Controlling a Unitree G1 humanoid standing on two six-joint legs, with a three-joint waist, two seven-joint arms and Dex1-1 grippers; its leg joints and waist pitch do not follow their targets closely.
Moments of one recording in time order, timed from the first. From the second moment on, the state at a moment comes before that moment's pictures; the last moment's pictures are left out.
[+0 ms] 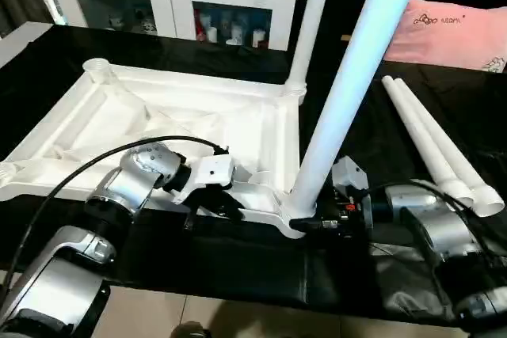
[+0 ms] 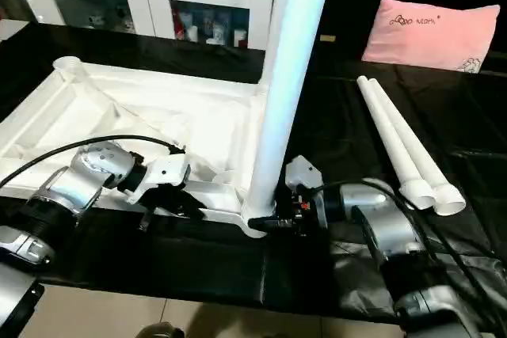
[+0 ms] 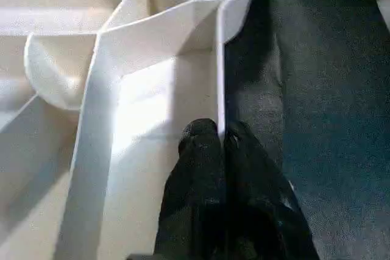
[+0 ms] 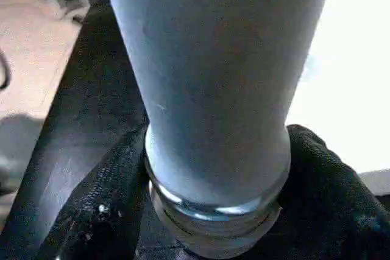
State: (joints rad) left arm -0.72 0.41 -0.38 0.70 0.07 -0.02 -1.42; right arm -0.39 -0.41 0.19 0.44 0.23 0.13 1.23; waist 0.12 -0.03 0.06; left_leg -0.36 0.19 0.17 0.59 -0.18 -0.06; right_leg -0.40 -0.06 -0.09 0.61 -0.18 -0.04
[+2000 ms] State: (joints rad) left arm -0.74 0.44 -0.38 0.74 0.08 -0.07 -1.51; right arm -0.44 -0.47 0.20 0.44 0.22 0.10 1.36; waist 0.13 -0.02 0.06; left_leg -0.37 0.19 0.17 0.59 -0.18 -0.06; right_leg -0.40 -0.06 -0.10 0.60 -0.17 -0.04
